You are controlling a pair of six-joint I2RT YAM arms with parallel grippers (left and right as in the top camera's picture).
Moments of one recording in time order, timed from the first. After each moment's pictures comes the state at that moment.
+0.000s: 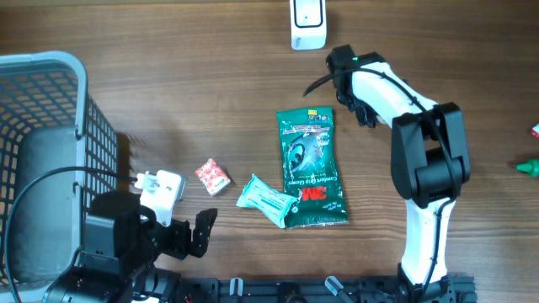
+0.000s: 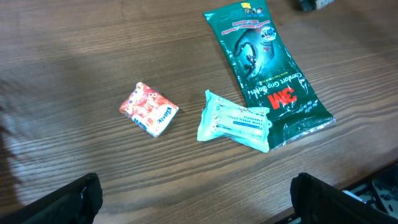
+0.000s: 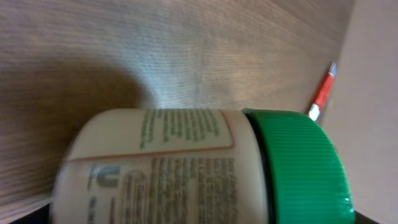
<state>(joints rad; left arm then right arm) -0.21 0.56 0.91 -1.19 0.23 -0.04 0.28 2.24 1.62 -1.06 0.83 0.21</state>
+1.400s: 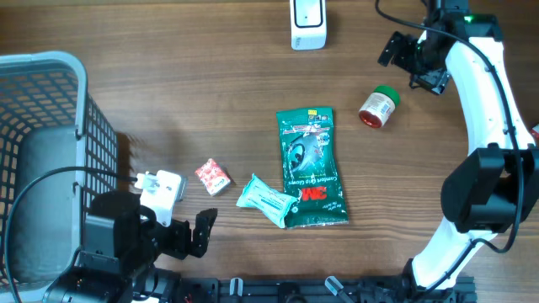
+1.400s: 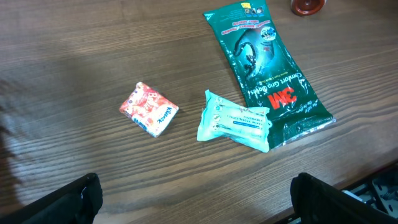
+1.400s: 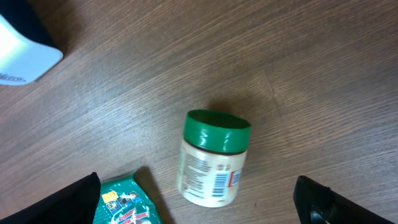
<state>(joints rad) -0.21 0.56 0.91 -1.19 0.23 -0.04 -0.03 1.98 1.84 -1.11 -0.07 0.47</state>
